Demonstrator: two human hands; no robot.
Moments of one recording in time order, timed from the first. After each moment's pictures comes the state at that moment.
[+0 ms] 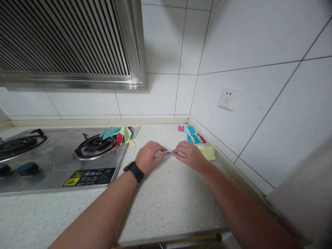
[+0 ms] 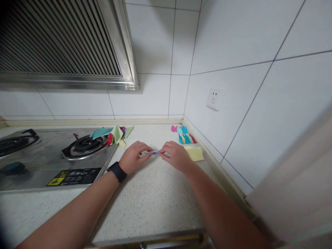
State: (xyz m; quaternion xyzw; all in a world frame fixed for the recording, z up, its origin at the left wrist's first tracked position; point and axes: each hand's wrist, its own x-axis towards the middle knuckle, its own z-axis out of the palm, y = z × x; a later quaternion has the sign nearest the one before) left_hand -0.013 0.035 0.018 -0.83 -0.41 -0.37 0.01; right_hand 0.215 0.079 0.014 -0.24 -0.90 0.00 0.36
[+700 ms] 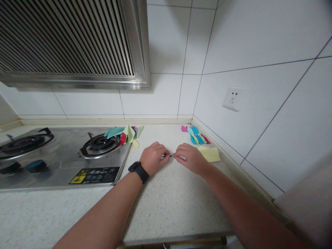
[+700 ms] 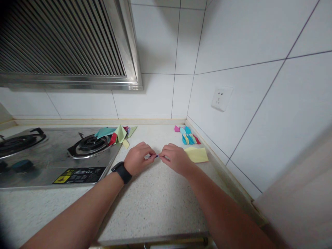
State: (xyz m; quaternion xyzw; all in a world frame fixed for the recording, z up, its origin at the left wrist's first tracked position) left_hand -0.009 0.032 0.016 -0.84 -0.42 -0.34 0.06; right_hand 0.201 0.068 0.019 -0.21 -0.92 -0.01 0.32
